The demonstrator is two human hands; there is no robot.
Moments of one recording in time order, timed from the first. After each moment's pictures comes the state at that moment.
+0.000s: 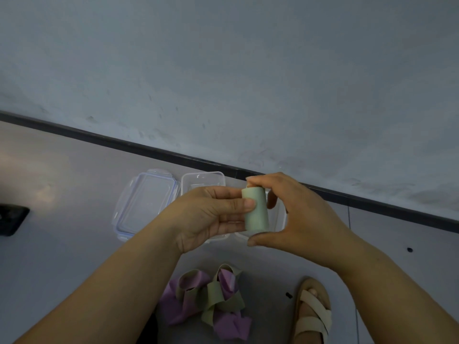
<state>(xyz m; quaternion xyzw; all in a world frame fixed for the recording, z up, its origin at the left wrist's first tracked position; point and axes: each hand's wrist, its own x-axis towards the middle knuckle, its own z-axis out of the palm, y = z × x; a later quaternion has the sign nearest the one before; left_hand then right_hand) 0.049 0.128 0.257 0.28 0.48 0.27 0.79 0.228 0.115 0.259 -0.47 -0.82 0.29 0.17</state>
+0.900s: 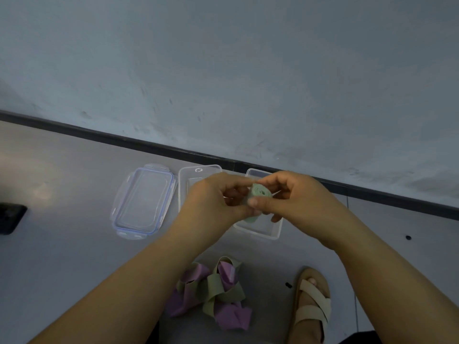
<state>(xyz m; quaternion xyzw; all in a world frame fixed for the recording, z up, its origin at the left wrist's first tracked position) 0.067 0.117 0.245 0.62 0.54 0.31 0.47 0.230 0.121 0.259 -0.58 -0.61 0.50 0.20</state>
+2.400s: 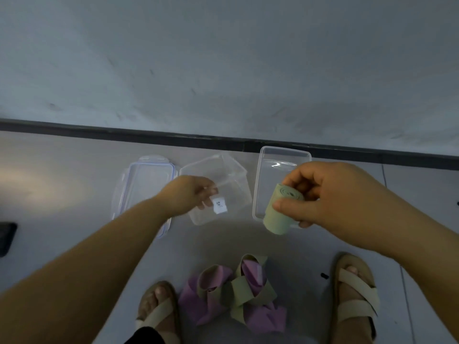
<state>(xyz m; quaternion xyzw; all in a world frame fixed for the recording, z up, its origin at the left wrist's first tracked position) -0.018 0.224 0.075 0.70 0.57 -0.05 0.44 0.217 0.148 0.209 -0.62 -0.62 0.46 0.14</state>
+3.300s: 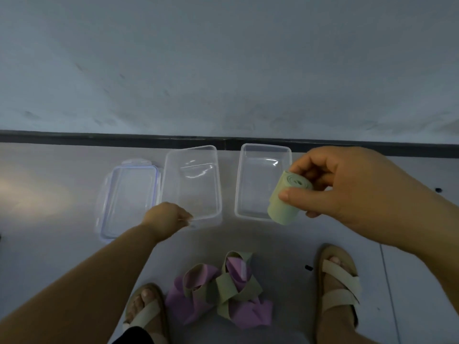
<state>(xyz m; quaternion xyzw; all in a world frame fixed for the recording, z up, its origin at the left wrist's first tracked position) -0.021 0.194 0.029 0.74 0.56 -0.24 0.27 0.264 0.134 0.229 -0.65 -0.63 0.41 0.14</state>
